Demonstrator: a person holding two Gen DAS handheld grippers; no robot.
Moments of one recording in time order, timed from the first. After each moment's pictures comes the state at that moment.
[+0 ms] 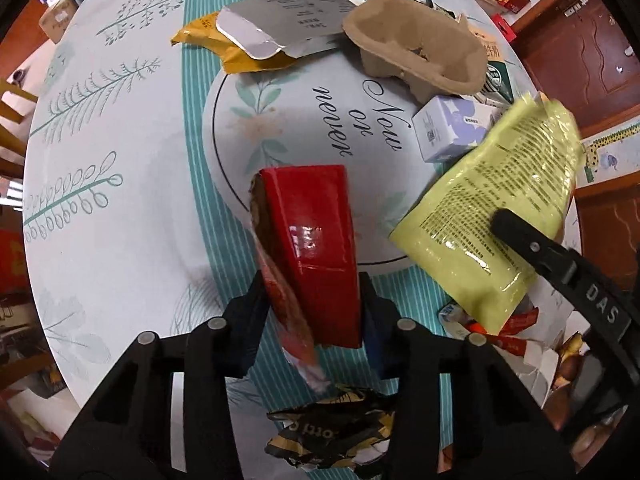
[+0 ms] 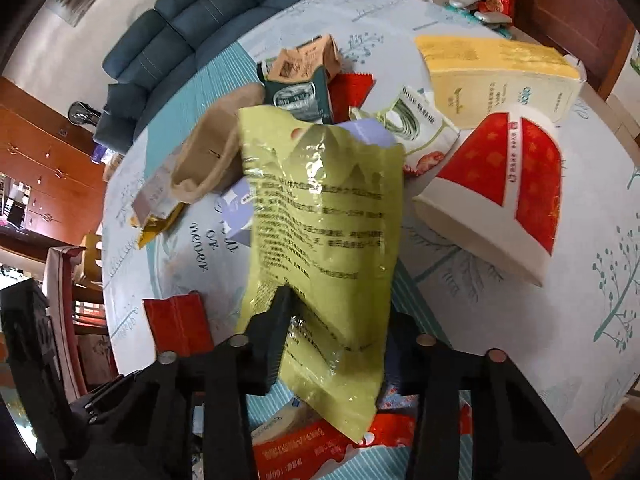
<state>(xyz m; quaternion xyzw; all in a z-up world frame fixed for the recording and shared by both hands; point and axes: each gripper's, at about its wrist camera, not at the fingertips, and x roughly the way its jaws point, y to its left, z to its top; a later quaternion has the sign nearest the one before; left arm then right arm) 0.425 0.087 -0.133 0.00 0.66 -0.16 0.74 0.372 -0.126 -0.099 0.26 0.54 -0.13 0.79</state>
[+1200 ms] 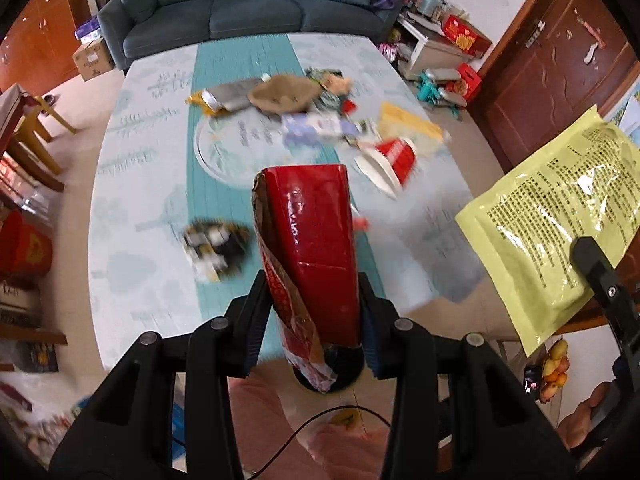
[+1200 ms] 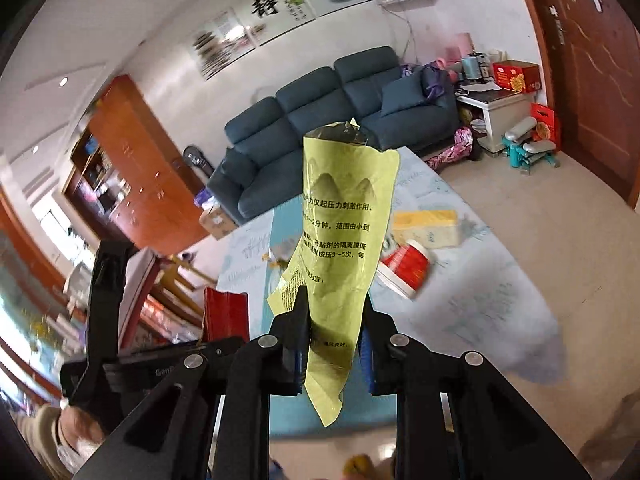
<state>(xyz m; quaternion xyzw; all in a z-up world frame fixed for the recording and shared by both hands) 0.193 0.034 0.044 -0.01 0.55 -0.15 0.82 0.079 -0.185 0.157 0.19 0.34 0.02 0.92</state>
